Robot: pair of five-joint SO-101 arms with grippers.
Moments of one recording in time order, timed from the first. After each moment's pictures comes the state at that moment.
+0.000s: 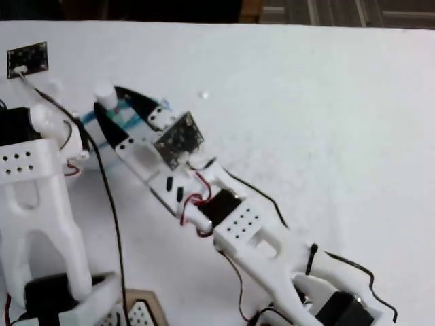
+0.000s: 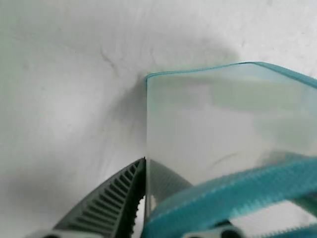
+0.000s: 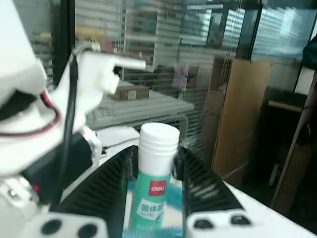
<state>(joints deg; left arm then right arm) -18.6 -17.0 -2.5 102.4 6.0 -48.4 -25.5 42.6 -15.6 6.2</state>
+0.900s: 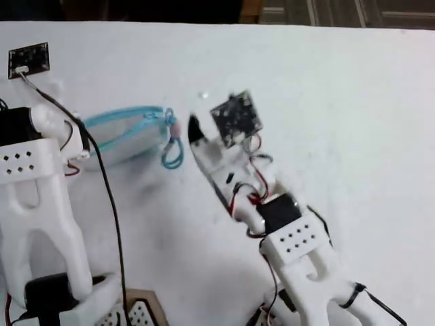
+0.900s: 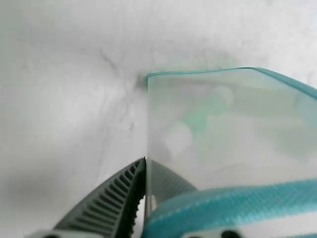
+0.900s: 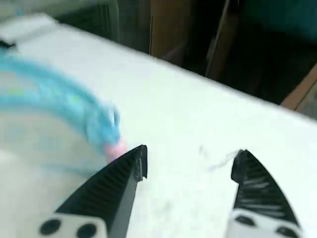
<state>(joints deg) -18.5 -17.0 -2.5 102.4 5.8 -31.3 -45.9 54.4 22.3 6.2</state>
